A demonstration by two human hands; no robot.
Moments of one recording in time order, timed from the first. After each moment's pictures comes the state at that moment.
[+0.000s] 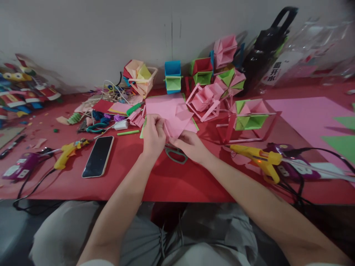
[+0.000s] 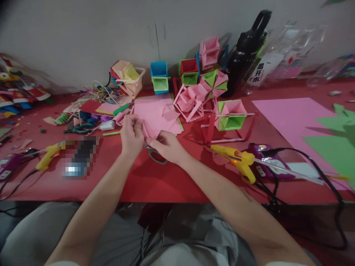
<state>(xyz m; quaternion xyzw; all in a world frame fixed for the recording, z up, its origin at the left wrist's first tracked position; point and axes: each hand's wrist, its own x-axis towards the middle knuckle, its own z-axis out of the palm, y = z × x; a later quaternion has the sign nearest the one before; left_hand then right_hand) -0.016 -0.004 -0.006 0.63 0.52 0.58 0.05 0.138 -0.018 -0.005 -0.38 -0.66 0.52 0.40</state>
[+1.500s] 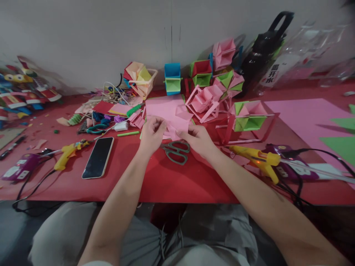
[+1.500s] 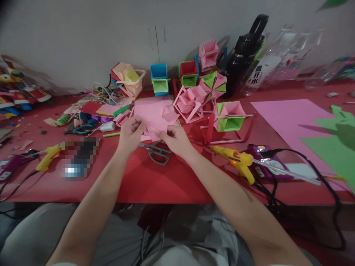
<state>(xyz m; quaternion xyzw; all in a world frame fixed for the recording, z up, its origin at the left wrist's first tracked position) -0.024 0.004 0.001 0.59 0.46 0.58 0.32 0.157 0.000 -0.001 -0.41 -0.61 0.51 0.45</state>
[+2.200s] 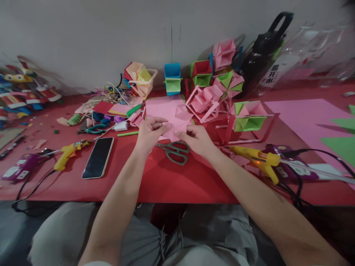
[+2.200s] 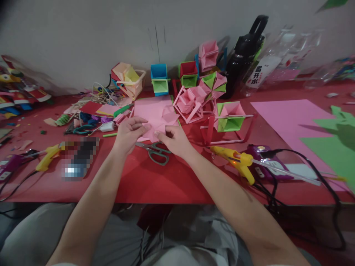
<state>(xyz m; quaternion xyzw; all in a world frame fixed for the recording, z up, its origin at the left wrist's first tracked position) -0.027 -0.001 0.010 0.51 0.47 0.56 0.45 0.158 0.003 0.000 -0.41 -0.68 0.44 0.42</state>
